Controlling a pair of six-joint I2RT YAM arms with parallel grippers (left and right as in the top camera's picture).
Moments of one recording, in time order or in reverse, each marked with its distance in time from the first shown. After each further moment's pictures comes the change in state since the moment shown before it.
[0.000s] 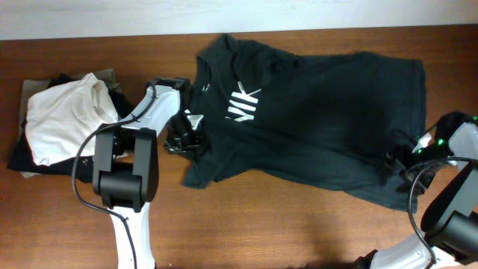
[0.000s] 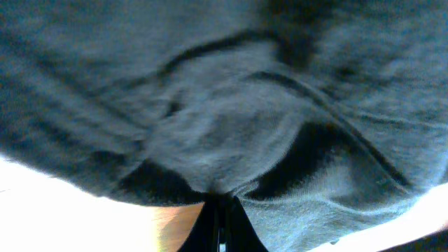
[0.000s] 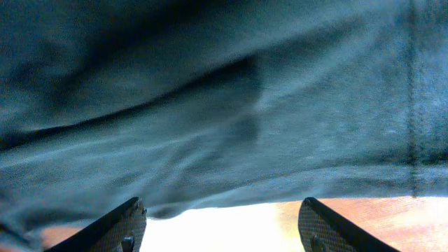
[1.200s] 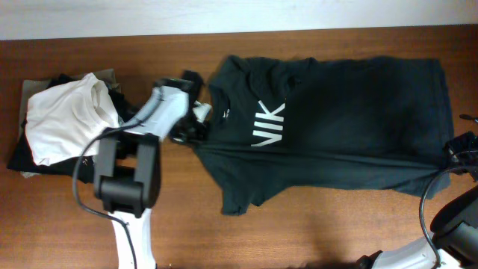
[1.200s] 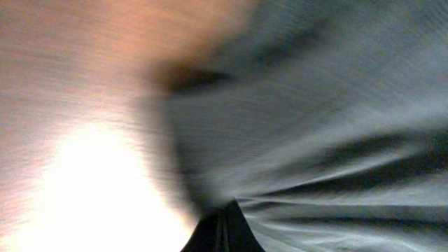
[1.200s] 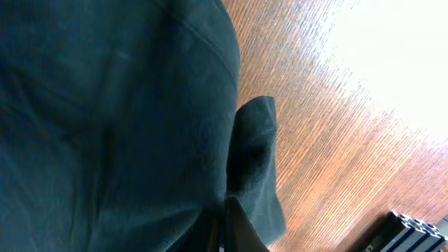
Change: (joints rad) left arm -0.034 -0.044 -0.009 0.179 -0.148 0.045; right arm -0.167 0.002 0.325 -0.075 0.266 0.248
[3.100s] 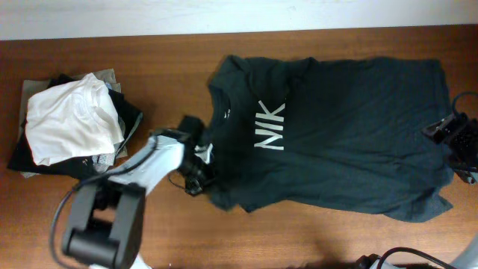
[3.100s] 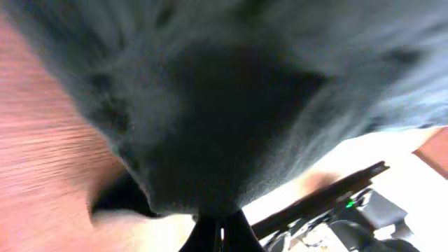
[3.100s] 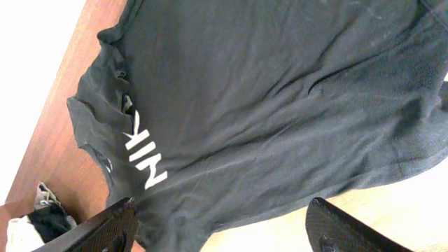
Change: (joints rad) left arm -0.090 -0.415 -0.600 0.223 0.517 -0.474; right arm 0.034 -0.458 0.012 -0.154 -0.486 -0.257
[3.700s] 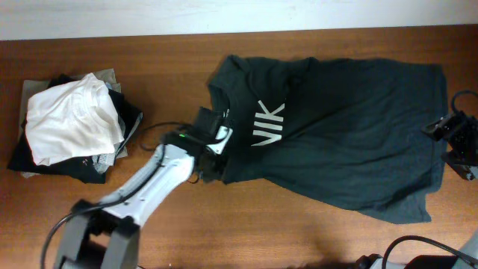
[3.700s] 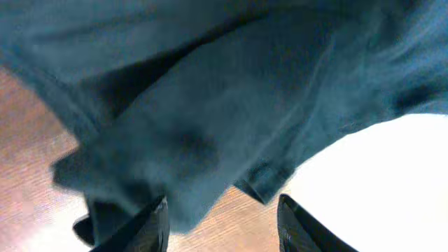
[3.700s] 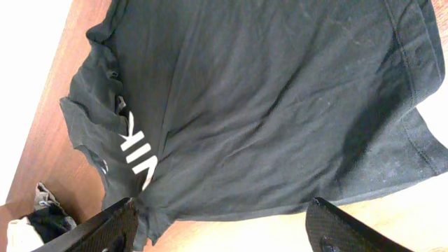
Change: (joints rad) left arm -0.159 -0.121 0.029 0.150 -0.521 0.410; right arm 0.000 0.057 0.000 0.015 0.001 0.000
